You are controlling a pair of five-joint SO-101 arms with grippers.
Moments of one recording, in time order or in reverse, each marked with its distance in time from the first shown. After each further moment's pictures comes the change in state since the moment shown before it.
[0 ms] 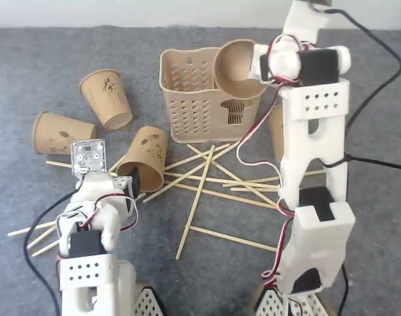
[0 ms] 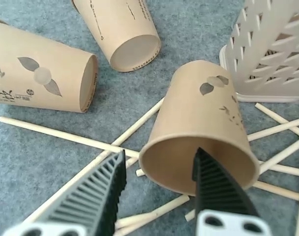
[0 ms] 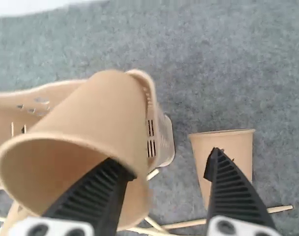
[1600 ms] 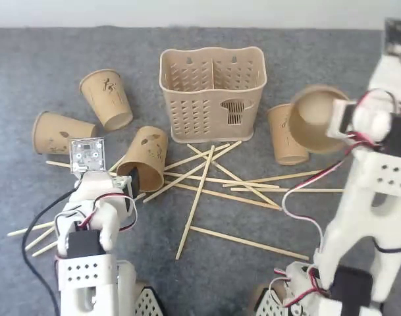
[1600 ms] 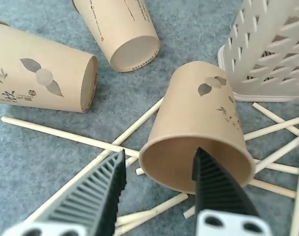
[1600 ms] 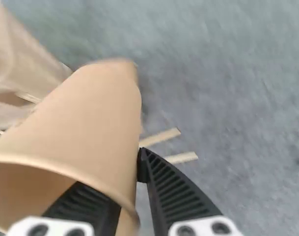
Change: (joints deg) left arm 0.0 0.1 -2.2 2.5 0.0; right arm 21.0 -38.9 41.4 0.9 17.5
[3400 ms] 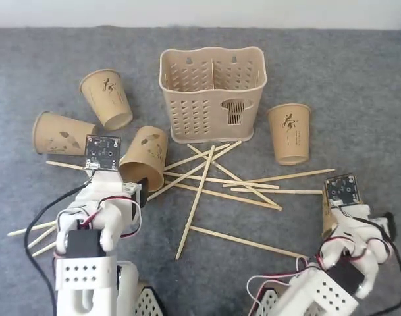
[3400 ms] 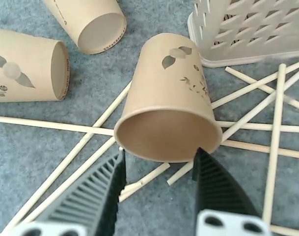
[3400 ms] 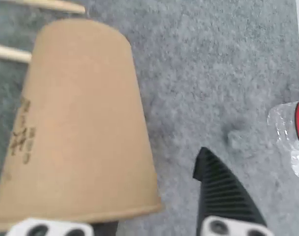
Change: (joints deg) left arm 4.9 0.4 -6.6 12.4 -3.6; right arm 30.9 -81.3 116.3 -48.1 51.3
